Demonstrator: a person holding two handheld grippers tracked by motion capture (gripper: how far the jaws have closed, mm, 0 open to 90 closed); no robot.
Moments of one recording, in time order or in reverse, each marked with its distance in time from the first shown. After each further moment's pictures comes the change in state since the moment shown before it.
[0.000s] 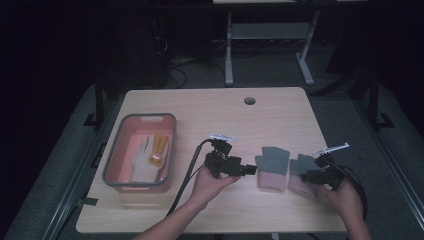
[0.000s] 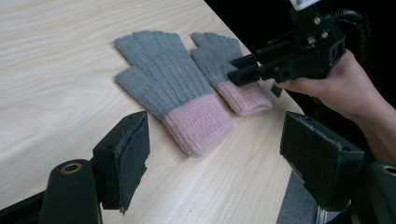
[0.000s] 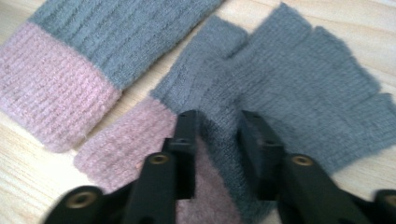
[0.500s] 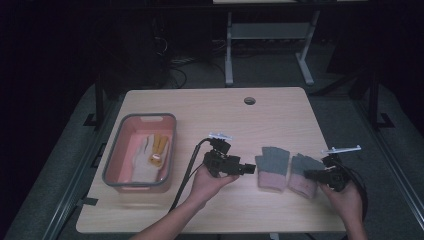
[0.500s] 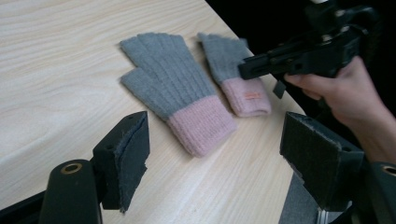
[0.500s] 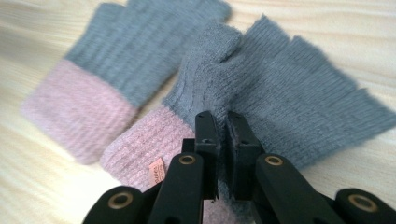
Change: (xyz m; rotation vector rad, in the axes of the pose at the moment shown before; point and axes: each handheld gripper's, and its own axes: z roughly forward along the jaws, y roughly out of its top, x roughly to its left) left arm 0.005 0.002 -0.003 -0.006 0.009 -0.007; right arm -0.007 -0.007 -0.012 -0.101 0.066 0.083
